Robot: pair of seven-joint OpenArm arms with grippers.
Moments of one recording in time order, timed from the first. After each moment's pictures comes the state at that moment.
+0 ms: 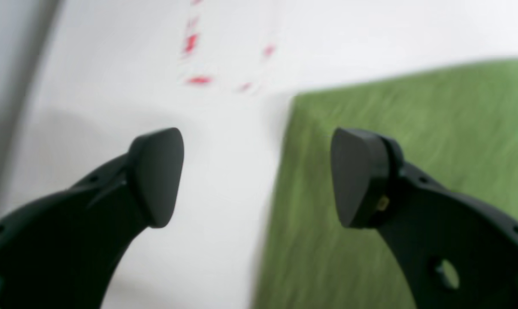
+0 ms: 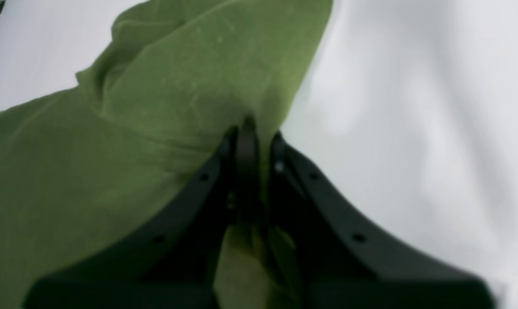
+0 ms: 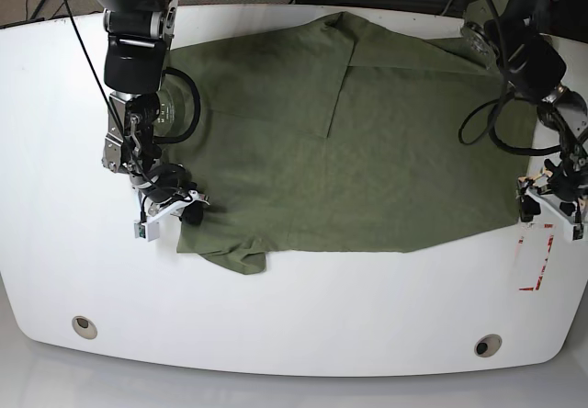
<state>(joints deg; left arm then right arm) -22.7 -14.9 -44.8 65.3 7.1 -38.7 39.9 18.4 10.5 11.8 50.8 27.3 22.8 -29.9</state>
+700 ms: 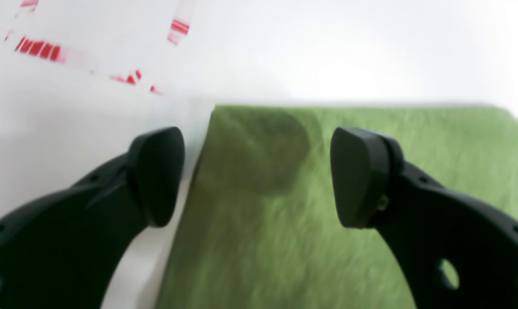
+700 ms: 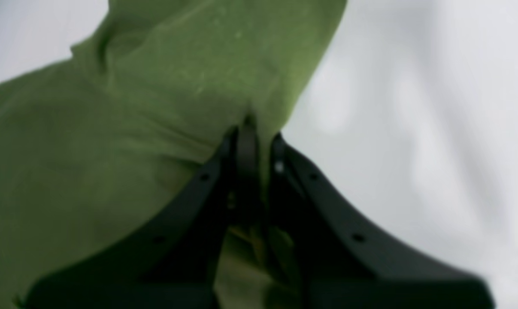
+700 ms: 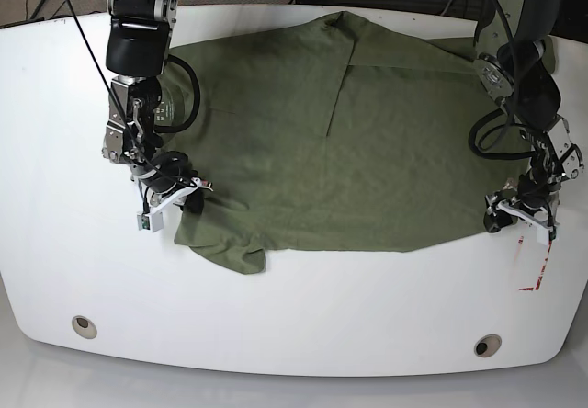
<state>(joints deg) -30.7 -17.0 -44.8 36.2 7.1 -36.8 26.3 13.7 10.1 11.6 60.4 26.3 22.4 -34.4</state>
